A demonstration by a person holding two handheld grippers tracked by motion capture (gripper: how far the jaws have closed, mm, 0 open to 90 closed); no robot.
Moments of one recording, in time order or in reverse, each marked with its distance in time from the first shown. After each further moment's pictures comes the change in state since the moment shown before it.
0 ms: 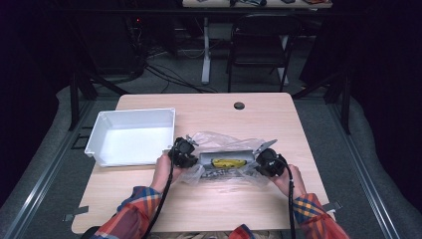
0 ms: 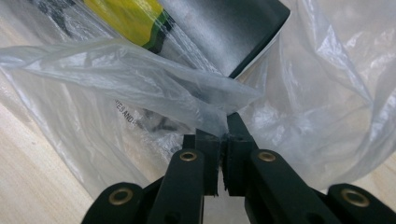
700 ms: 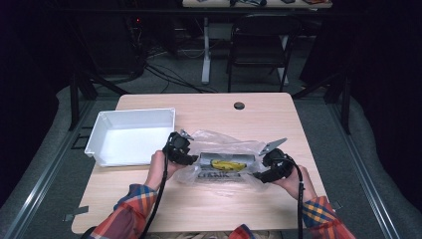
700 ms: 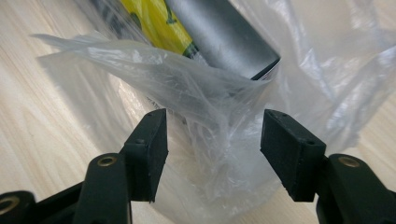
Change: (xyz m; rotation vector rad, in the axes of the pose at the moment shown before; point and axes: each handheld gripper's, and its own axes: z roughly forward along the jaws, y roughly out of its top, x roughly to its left) left arm 0.007 0.006 -0.039 -0.070 -0.014 -0.020; right arm 0.004 -0.002 -0.044 -0.065 0.103 -0.036
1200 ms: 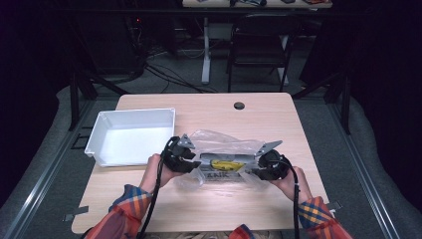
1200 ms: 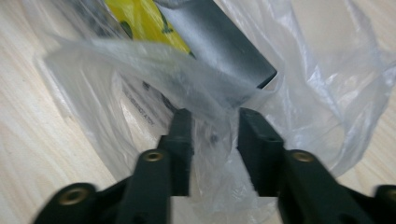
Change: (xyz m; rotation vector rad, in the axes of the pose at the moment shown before) left arm -0.033 -0.007 -0.021 -0.019 -0.081 0.190; right arm 0.010 0.003 0.012 -0.007 -0.070 -0.011
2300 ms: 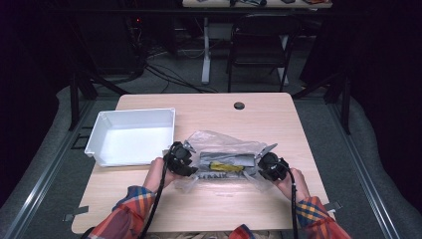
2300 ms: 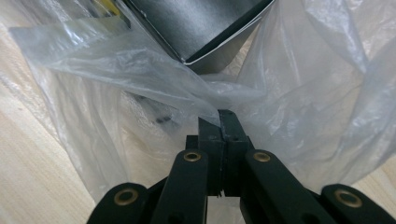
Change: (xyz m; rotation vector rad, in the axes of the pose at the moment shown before) left arm 0.016 -0.015 0.025 0.080 -0.008 -0.056; right arm -0.011 -0.016 0.033 0.109 -0.053 0.046
